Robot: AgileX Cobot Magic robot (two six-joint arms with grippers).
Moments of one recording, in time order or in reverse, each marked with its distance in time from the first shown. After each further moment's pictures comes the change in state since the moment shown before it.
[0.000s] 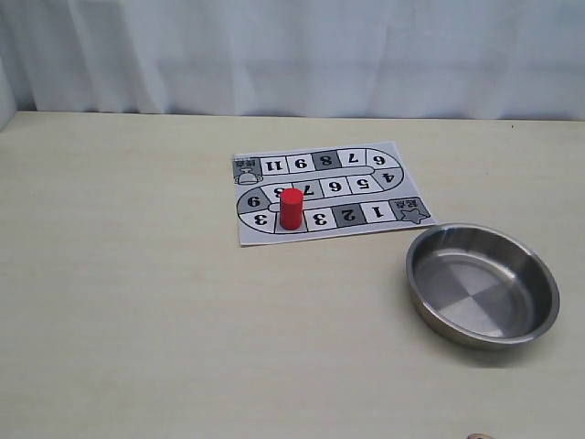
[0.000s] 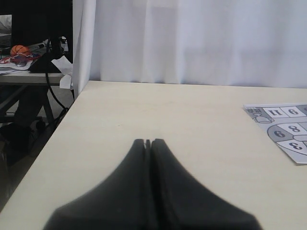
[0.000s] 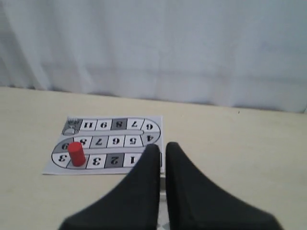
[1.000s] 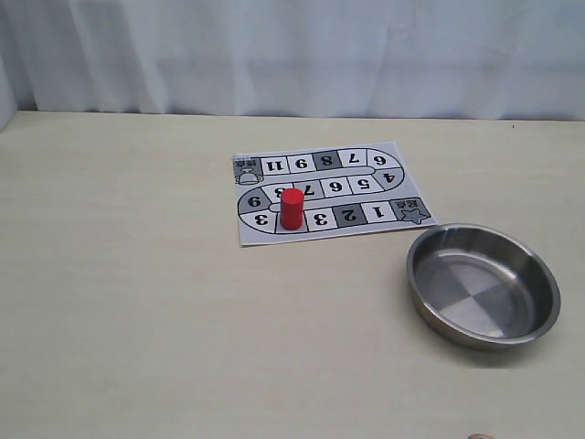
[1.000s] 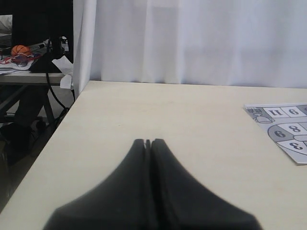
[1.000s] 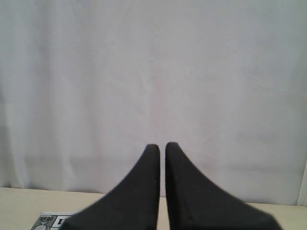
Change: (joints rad) left arm 0.000 0.000 0.000 0.000 0.000 0.000; right arm 0.000 -0.419 0.583 0.003 -0.649 -0.021
